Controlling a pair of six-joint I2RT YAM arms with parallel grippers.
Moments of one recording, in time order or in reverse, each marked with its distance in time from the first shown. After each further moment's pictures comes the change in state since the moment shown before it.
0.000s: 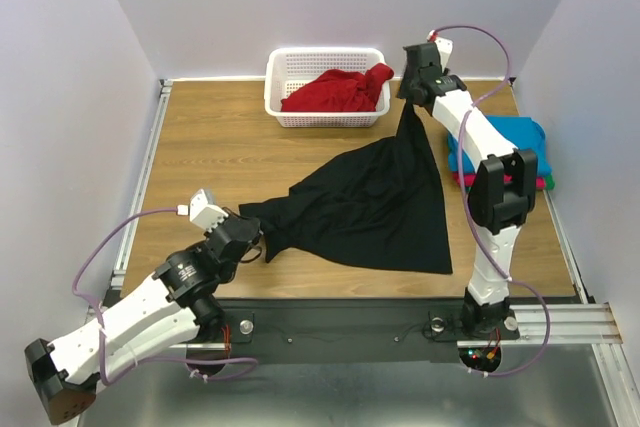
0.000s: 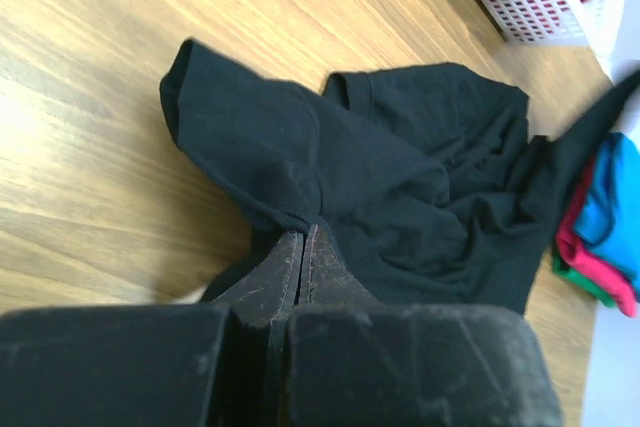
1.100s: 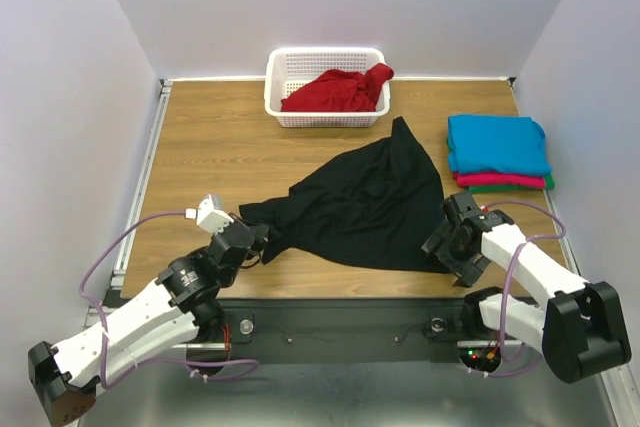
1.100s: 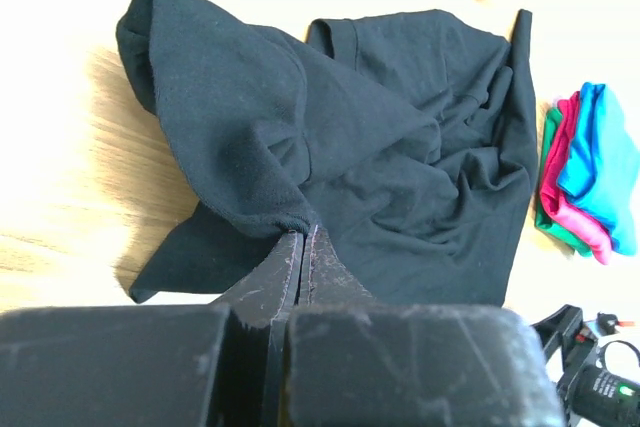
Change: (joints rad) left arm 0.000 -0.050 -0.109 0.103 0.111 0.010; right arm 0.000 -0.983 -1.388 -0.350 -0.361 0.600
